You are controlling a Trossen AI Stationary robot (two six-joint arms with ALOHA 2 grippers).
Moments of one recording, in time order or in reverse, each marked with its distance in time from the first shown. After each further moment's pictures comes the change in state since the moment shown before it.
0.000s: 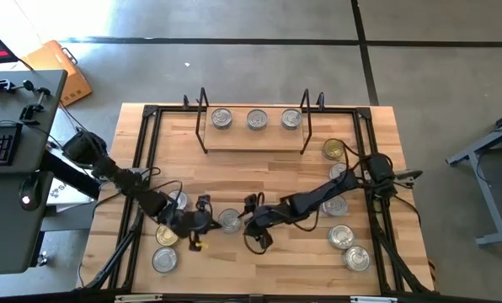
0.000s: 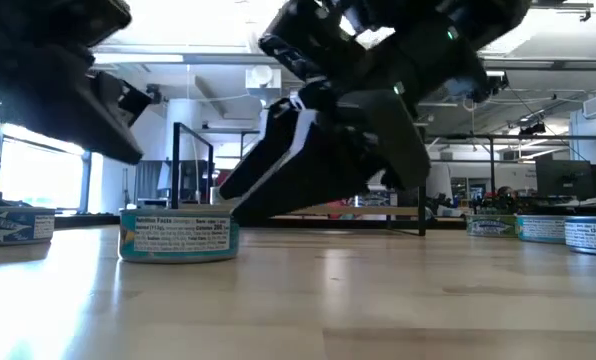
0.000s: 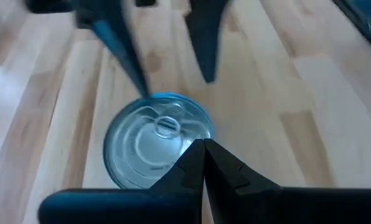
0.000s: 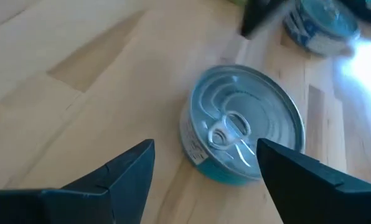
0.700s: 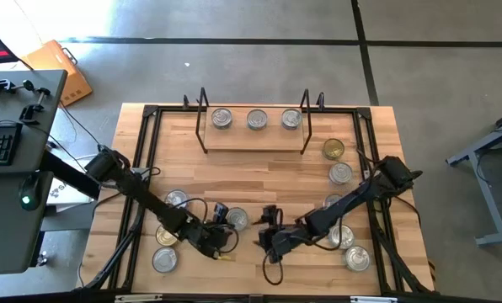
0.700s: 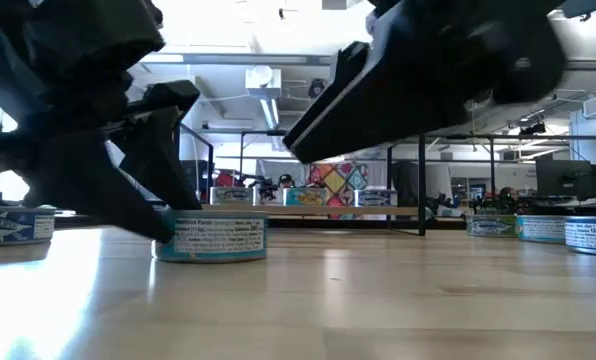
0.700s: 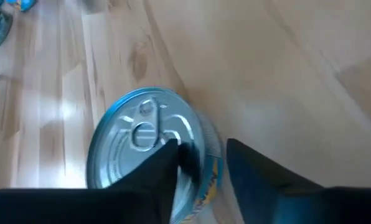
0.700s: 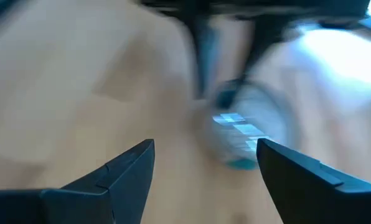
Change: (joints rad) left arm 0.016 0.332 0.259 -0.155 -0.100 0.336; right arm 0.211 -0.119 -0.047 -0.119 0.362 0.252
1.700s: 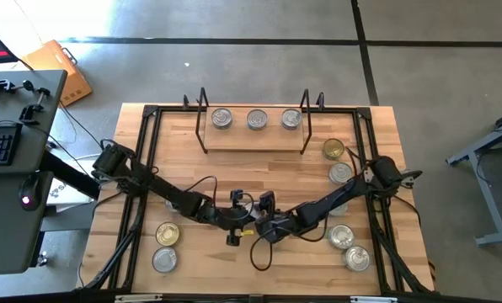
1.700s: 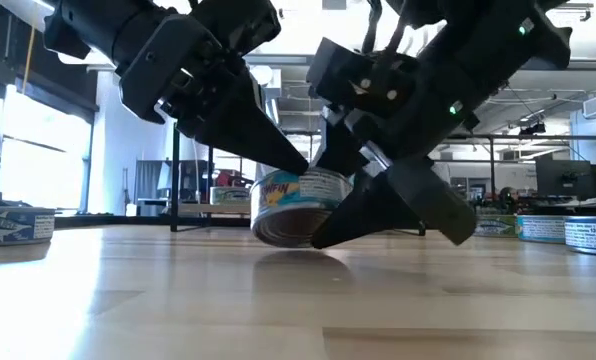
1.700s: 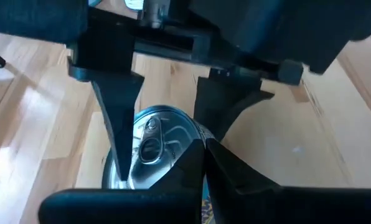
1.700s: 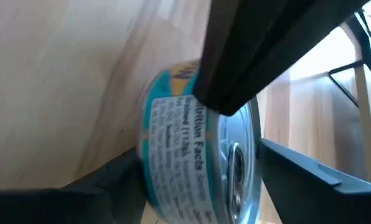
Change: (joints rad) left arm 0.209 0.016 0.092 0.211 0.167 -0.164; right arm -0.099 0.079 0.000 -0.122 0.108 -0.252
